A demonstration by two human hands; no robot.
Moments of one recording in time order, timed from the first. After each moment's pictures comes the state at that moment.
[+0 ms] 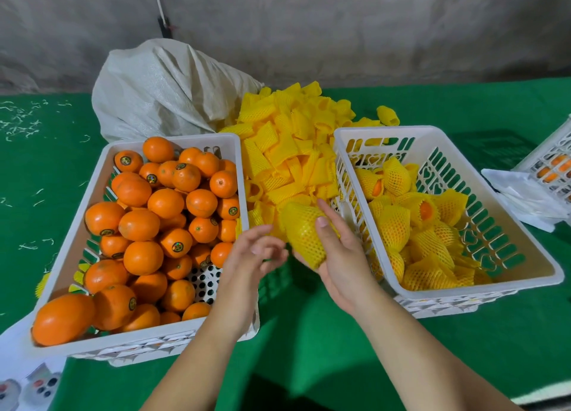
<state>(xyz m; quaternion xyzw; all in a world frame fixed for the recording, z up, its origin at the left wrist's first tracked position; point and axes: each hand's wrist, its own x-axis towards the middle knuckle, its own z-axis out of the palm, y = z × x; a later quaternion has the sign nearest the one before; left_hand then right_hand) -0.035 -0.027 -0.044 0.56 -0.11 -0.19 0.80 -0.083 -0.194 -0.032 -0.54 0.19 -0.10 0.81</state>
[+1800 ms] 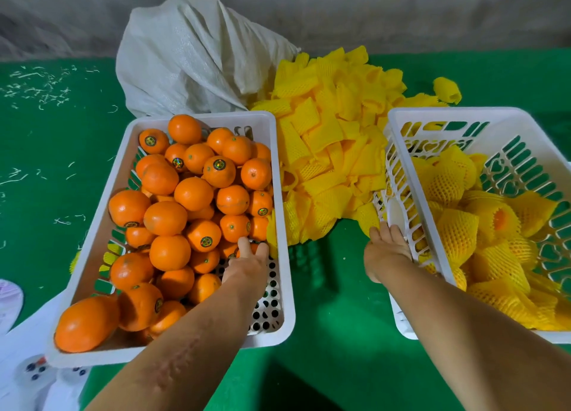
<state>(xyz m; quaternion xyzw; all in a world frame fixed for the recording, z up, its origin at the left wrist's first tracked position) 0.068 -0.005 -0.145 0.93 -0.21 -0.27 -0.11 0.004 -0.280 -0.158 -0.90 0.15 0.35 -0.18</state>
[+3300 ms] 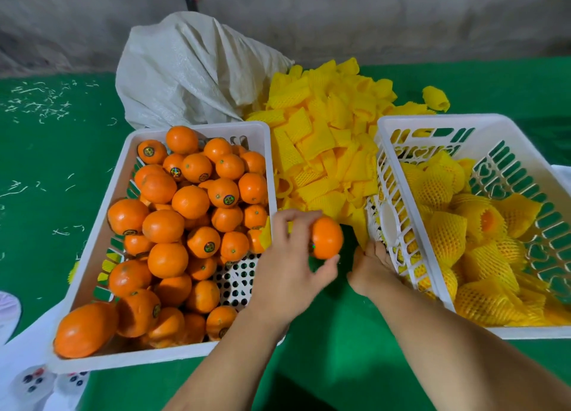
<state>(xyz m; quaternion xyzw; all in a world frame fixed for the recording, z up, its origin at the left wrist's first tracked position) 0.007 -0.048 -0.051 0.87 -0.30 0.02 0.39 -0.019 -0.269 -0.190 -0.92 0.30 0.22 0.11</state>
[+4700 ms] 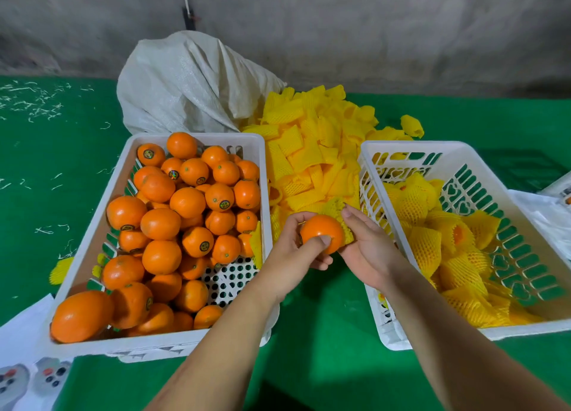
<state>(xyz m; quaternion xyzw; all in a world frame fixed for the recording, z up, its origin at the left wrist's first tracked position) 0.009 -0.072 -0.038 0.59 -0.11 -0.31 0.74 -0.023 -0.250 -0.052 -0.47 0.21 -0.03 0.86</state>
